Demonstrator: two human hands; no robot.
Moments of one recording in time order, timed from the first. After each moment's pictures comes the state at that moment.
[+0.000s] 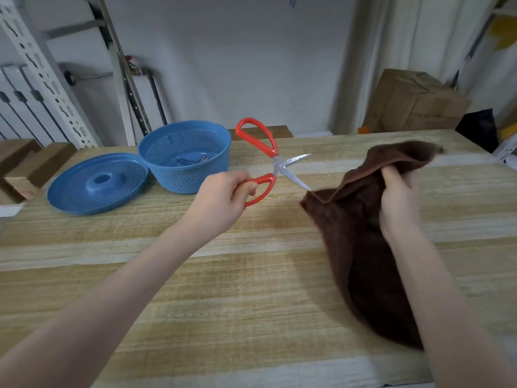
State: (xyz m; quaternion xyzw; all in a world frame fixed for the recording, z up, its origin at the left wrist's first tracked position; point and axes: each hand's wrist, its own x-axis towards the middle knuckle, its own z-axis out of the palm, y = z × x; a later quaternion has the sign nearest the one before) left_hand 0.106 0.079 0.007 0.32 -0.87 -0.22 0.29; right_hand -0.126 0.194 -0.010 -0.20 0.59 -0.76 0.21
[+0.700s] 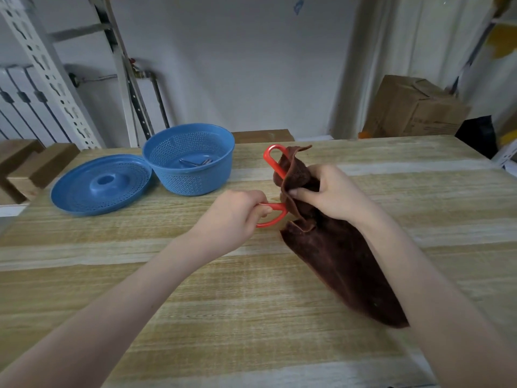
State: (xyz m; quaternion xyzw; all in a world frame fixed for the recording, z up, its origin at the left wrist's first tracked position) left_hand 0.110 0.086 -0.004 0.24 -0.93 -0.17 0.24; right_hand -0.085 0.152 0.011 -0.59 0.70 -0.35 0.18
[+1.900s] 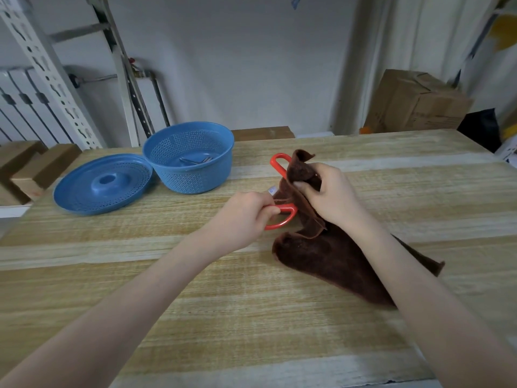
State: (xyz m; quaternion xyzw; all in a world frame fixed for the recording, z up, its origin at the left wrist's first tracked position) left_hand 0.095 0.093 -0.007 0.28 -0.92 -0.22 0.16; right_hand -0.085 0.152 -0.012 -0.54 0.74 -0.39 0.10
